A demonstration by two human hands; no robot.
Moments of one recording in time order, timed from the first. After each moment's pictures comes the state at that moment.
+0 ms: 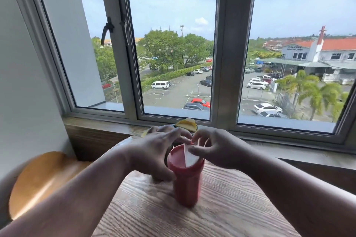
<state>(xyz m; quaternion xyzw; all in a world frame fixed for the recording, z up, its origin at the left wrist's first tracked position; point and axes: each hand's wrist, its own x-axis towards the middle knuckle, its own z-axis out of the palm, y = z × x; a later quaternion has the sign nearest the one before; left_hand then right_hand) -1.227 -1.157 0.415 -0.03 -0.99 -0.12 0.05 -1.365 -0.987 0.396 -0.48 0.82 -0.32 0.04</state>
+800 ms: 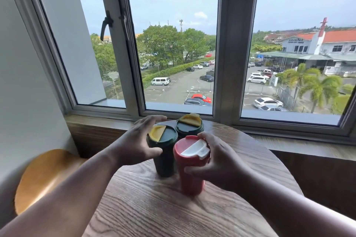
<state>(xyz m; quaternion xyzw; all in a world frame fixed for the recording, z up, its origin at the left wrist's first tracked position) -1.219 -1.215 0.384 0.06 -0.96 -0.24 0.17 -1.332 -0.988 0.351 -0.44 0.80 -0.41 0.03</state>
